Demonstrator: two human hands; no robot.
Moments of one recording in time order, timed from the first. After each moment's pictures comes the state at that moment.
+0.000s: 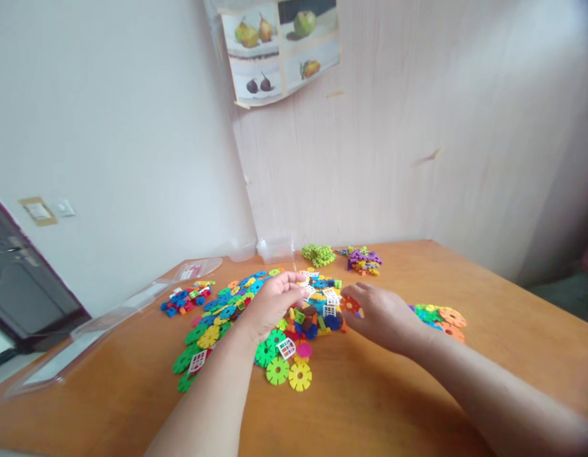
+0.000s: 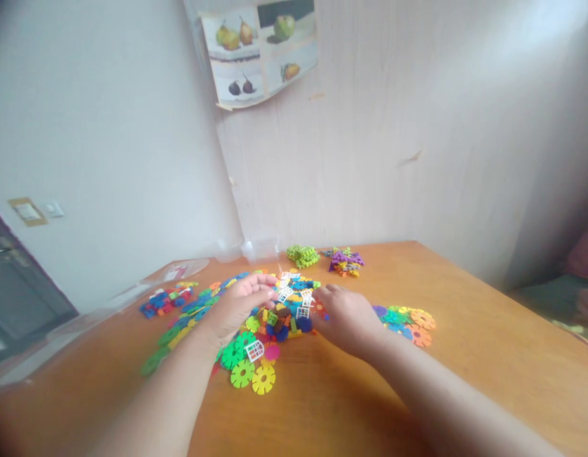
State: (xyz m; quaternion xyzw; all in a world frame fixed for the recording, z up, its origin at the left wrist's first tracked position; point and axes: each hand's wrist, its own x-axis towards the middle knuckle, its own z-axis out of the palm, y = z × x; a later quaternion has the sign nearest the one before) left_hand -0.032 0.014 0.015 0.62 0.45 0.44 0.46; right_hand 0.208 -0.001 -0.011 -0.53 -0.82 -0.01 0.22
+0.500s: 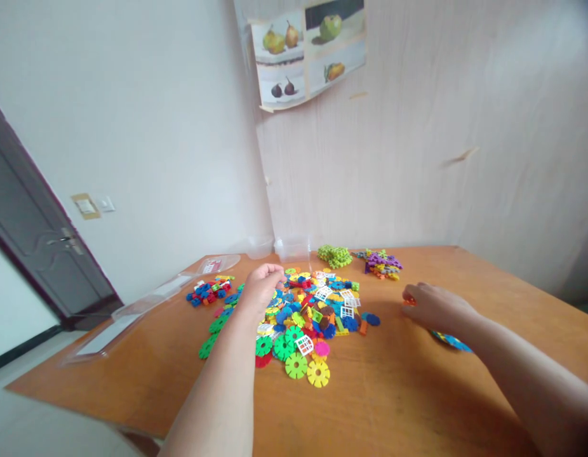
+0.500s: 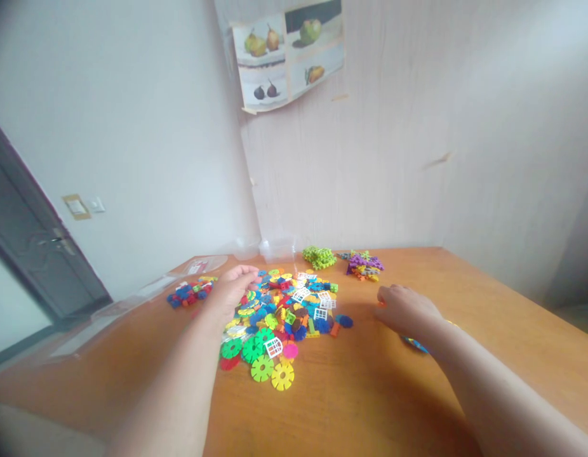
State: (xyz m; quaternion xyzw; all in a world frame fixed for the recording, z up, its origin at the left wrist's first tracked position) left_hand -0.086 0.043 0.013 0.52 0.58 0.54 0.32; right_hand 0.287 0.052 -0.032 -0.67 -0.74 0.02 0.06
